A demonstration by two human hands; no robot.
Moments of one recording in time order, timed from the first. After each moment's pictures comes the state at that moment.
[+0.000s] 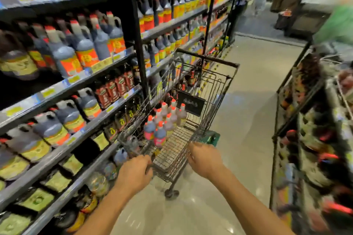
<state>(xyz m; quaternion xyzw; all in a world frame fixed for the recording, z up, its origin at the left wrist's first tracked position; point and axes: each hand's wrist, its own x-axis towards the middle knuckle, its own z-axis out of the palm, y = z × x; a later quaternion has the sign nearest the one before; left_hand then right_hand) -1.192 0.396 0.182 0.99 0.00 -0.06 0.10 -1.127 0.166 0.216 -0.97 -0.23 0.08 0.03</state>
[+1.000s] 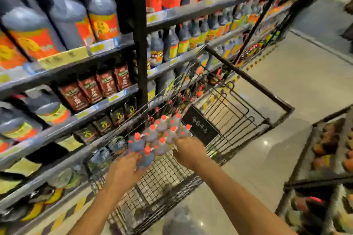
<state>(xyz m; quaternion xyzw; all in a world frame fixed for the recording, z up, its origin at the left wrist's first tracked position) -0.896 0.408 0.111 0.96 0.16 -0.05 0.22 -0.750 0.237 0.153 -0.91 -0.38 0.17 0.00</state>
